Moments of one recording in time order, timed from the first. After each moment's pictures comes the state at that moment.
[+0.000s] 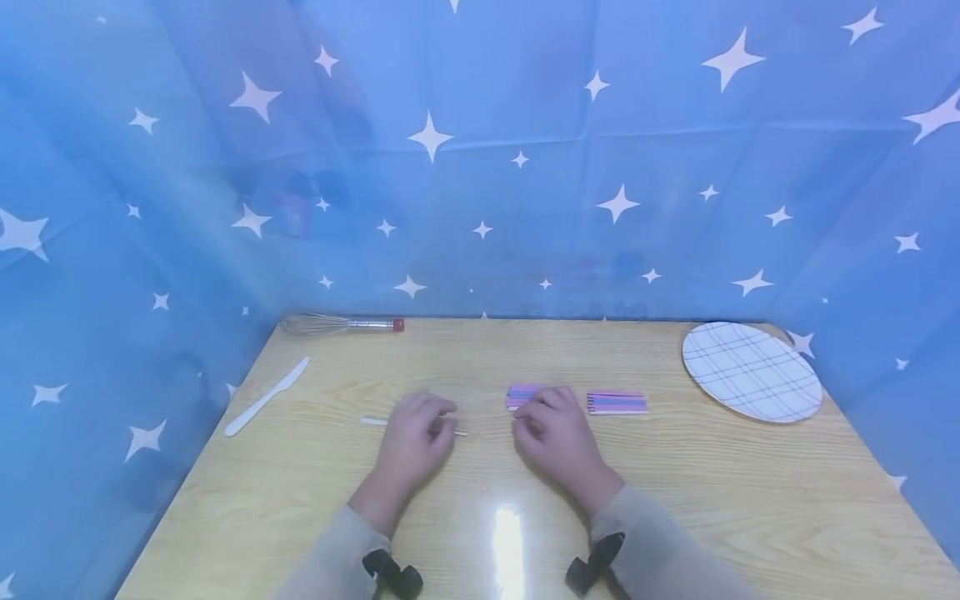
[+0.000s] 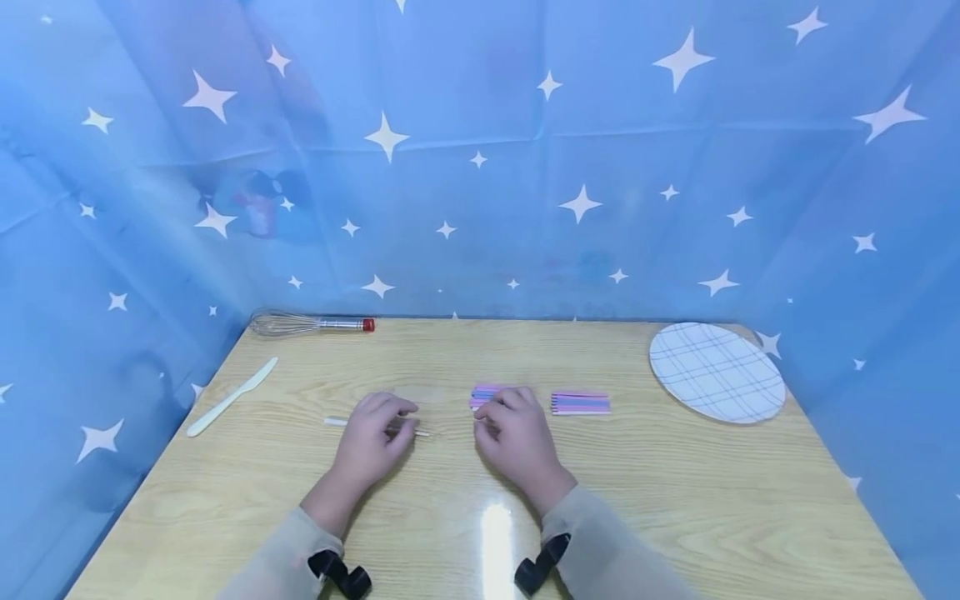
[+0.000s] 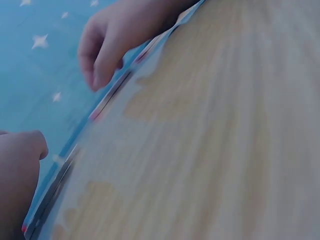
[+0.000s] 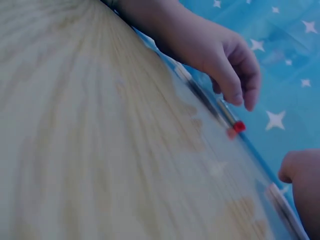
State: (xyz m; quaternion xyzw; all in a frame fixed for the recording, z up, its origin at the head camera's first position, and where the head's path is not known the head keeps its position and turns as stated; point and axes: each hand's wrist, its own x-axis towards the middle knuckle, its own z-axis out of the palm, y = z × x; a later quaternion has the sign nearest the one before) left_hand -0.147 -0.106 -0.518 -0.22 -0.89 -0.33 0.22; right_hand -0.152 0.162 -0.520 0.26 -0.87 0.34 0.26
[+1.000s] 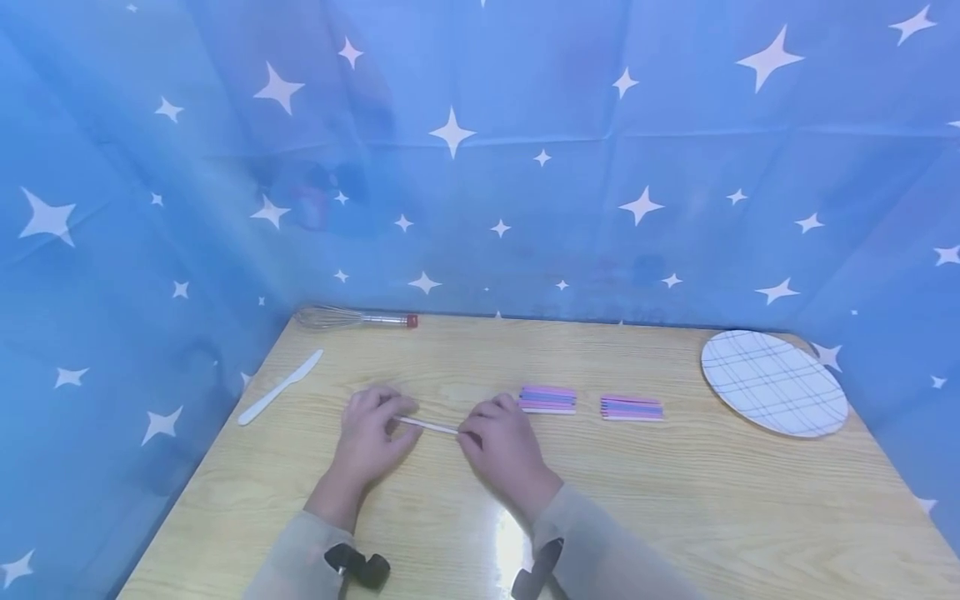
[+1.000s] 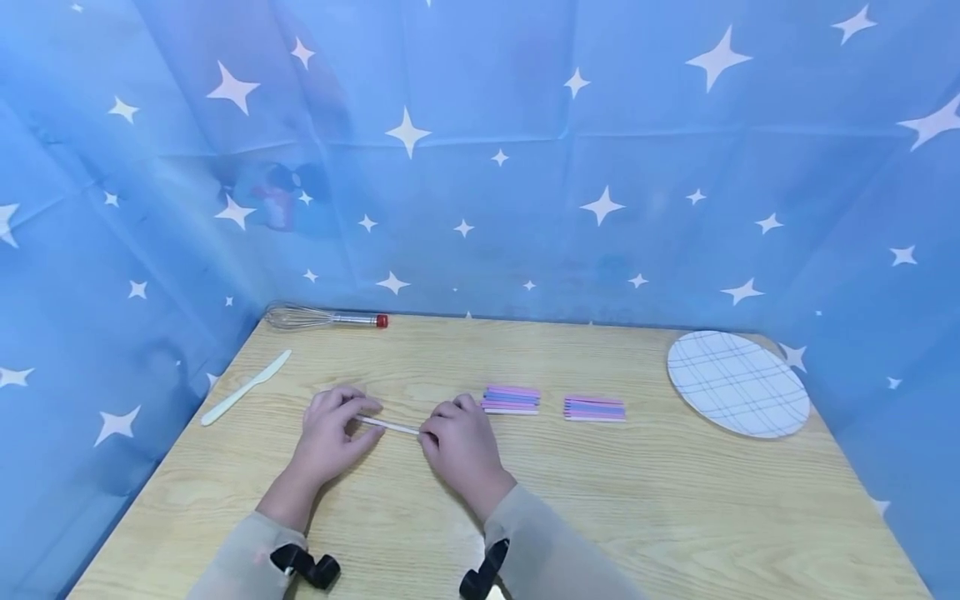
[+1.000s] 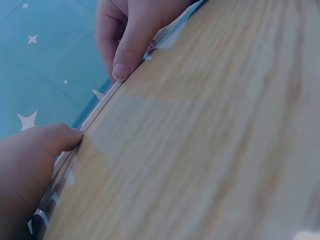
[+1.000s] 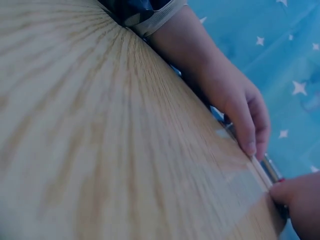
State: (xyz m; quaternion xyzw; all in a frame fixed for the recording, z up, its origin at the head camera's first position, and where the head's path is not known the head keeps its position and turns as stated) left_hand -0.148 -0.186 -0.527 -0.12 -0.93 -0.32 0.13; right_hand -0.145 0.068 -0.513 0.27 -0.92 0.26 0.14
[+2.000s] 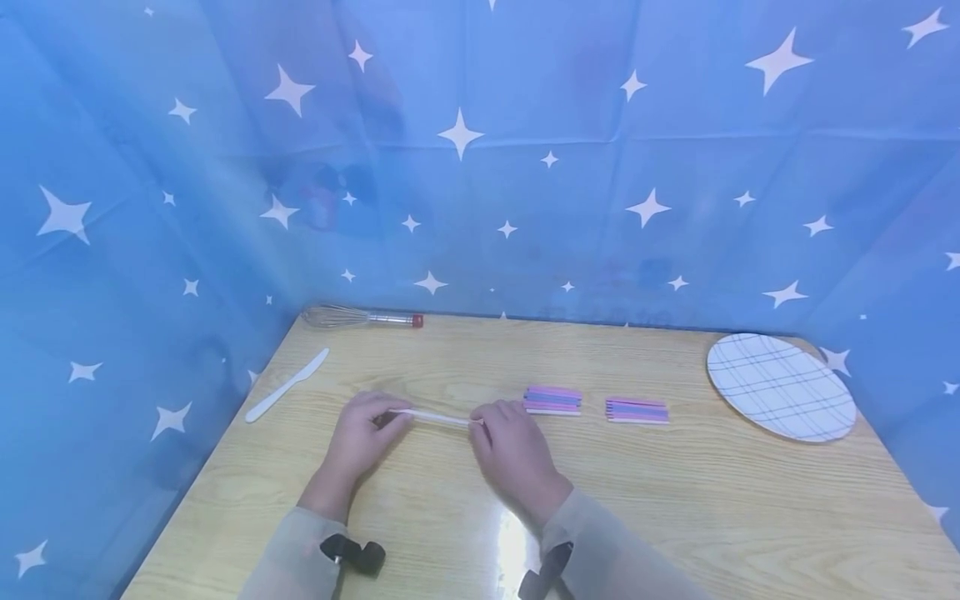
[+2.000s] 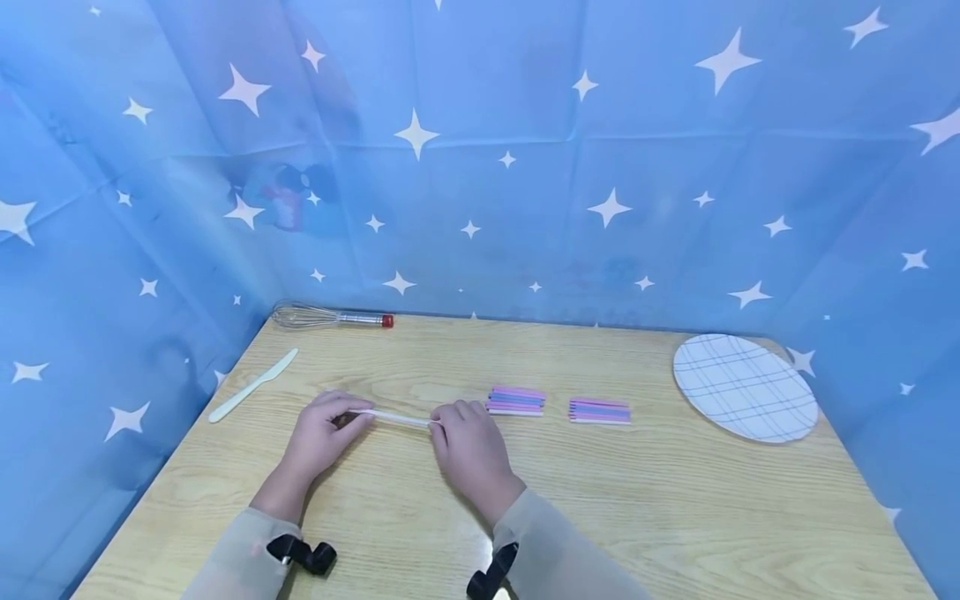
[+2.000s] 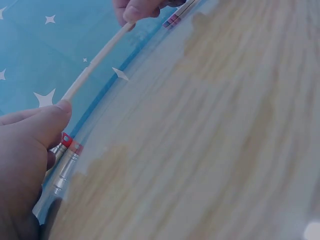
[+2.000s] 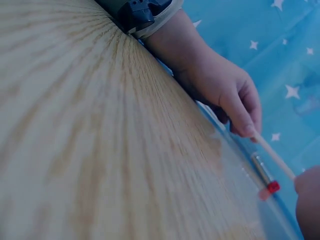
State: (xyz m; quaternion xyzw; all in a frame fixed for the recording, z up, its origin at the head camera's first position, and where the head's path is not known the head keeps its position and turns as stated) left_hand -0.153 -0.203 -0.522 -0.12 -0.89 -0.41 0.14; right_hand -0.137 0.073 -0.509 0.23 -0.92 0.29 0.11
